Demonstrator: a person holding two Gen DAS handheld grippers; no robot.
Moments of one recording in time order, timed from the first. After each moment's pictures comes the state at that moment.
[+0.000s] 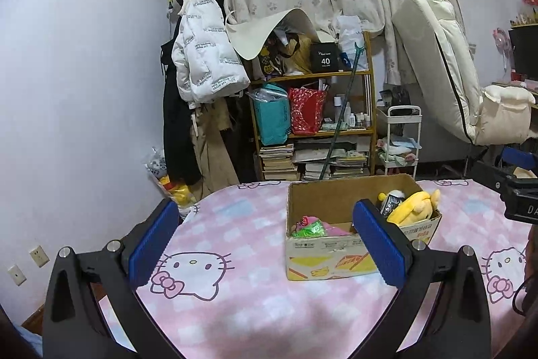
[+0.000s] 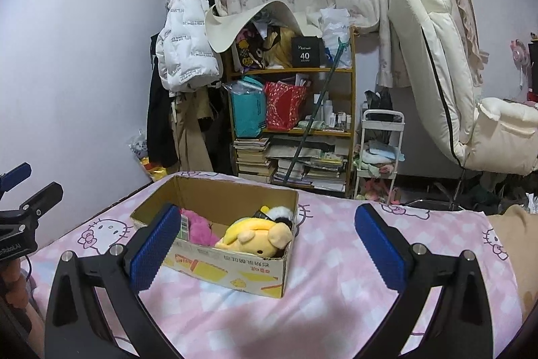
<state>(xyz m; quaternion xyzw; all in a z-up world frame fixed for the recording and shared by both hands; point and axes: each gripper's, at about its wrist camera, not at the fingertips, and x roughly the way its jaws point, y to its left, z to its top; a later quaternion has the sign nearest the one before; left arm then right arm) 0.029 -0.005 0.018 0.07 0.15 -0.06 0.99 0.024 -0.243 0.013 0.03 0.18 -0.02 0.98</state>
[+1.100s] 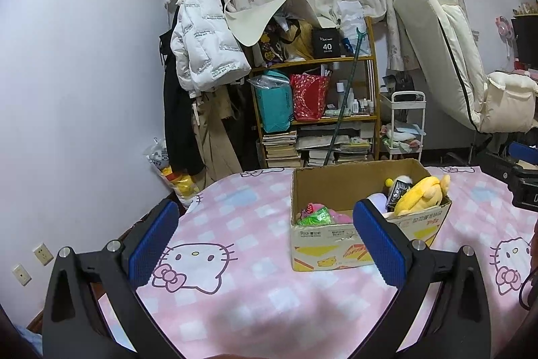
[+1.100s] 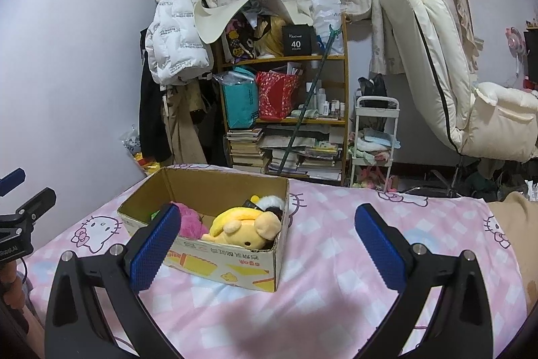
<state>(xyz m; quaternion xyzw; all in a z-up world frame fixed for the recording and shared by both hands) 0.044 -0.004 0.004 0.09 0.17 -0.05 0.98 0.032 -0.253 0.002 0.04 0.20 -0.04 0.98</state>
